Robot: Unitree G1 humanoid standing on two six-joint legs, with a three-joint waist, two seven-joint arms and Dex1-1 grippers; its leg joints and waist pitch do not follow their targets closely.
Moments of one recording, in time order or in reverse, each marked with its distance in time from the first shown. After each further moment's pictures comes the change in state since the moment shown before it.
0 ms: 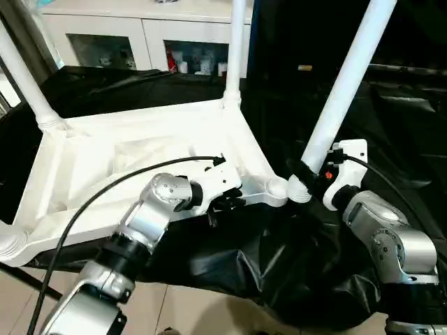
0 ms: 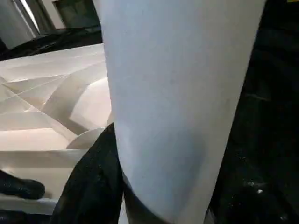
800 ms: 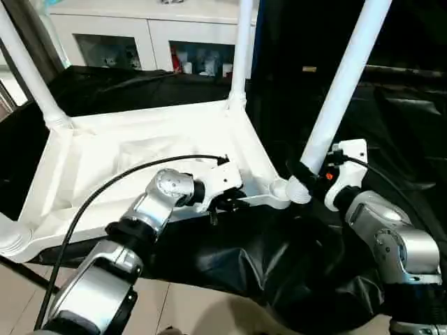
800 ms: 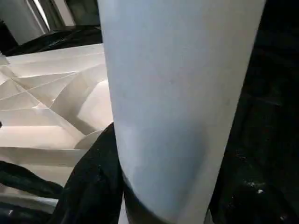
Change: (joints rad) left arm -0.124 -0.041 -0.020 0.330 -0.003 -0.180 -0.031; right arm 0.003 -0.015 0.008 0.000 0.000 -0.006 0.025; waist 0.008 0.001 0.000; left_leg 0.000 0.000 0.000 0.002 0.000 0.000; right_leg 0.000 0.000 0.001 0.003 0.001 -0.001
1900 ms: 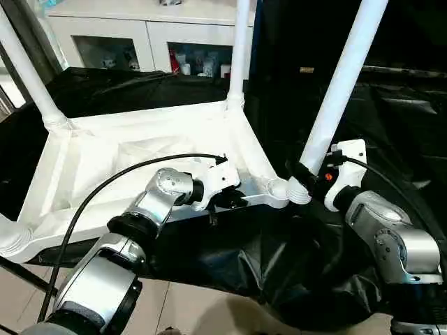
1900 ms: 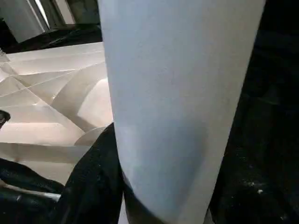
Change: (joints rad) left arm -0.039 -0.013 0.030 0.131 -0.022 -0.068 -0.012; right arm 0.000 -0.010 0.011 0.000 -0.001 0.000 0.003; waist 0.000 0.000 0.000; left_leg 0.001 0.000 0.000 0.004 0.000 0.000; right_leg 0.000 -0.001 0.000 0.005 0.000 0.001
